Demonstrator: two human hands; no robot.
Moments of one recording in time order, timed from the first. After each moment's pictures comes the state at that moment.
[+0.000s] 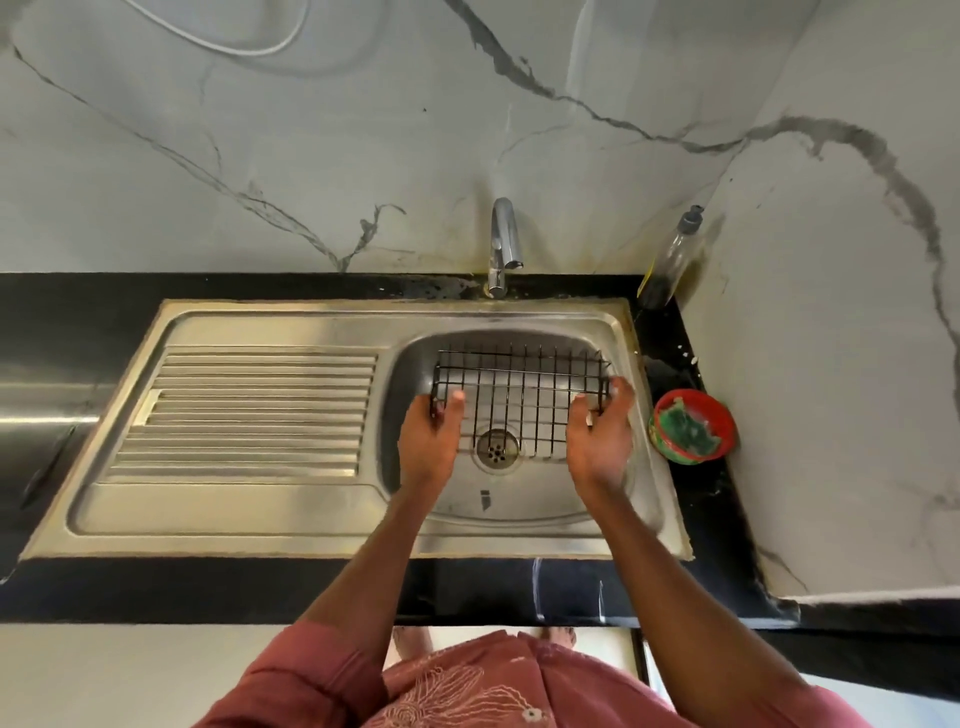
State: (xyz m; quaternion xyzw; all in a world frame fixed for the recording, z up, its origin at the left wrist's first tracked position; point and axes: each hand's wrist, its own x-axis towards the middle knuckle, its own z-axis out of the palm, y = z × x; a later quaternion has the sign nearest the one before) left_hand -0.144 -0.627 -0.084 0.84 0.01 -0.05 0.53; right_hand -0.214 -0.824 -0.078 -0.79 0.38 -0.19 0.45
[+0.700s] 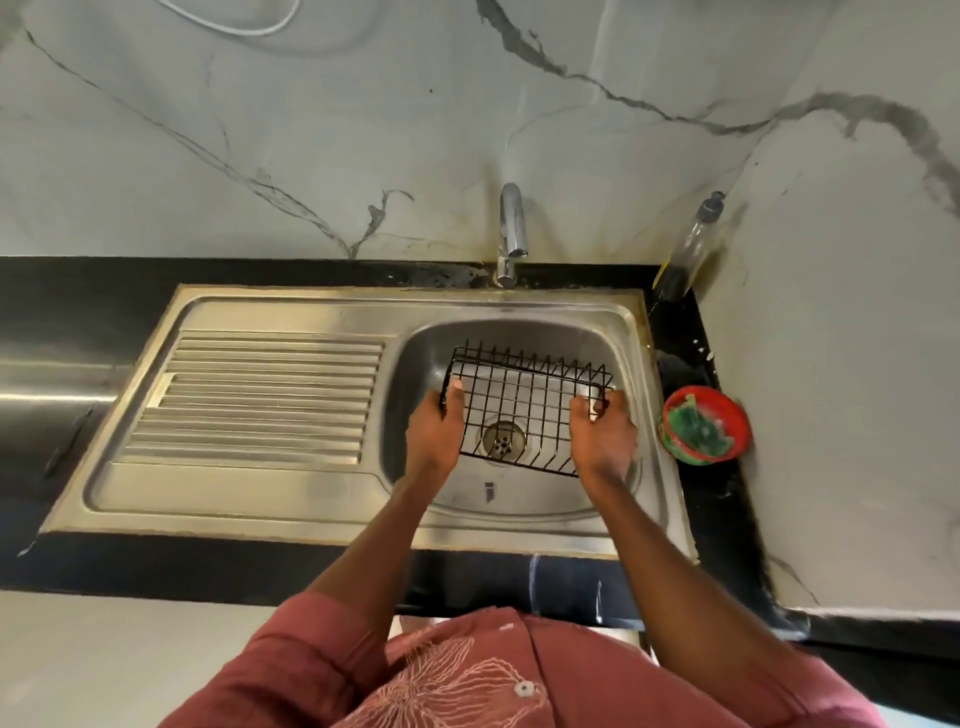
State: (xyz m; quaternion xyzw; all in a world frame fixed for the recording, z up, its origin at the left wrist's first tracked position) left_hand -0.146 -0.641 -0.078 0.86 0.06 -0.10 0.49; right_hand -0.203 -0.833 -0.088 -0.81 0.43 -0.10 0.39
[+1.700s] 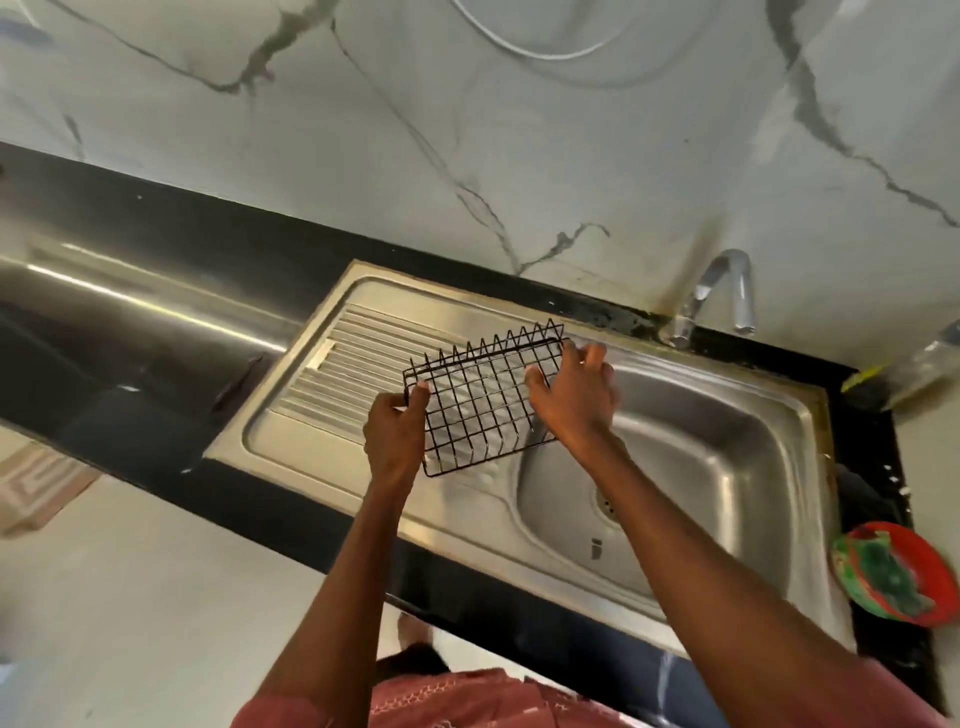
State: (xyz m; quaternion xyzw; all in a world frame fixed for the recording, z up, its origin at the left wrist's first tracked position) left_hand -0.100 -0.426 -0.040 0.78 0.31 0.05 0.54; right_hand -0.049 -0.634 -0.031 -0.97 0.10 -0.02 0.23
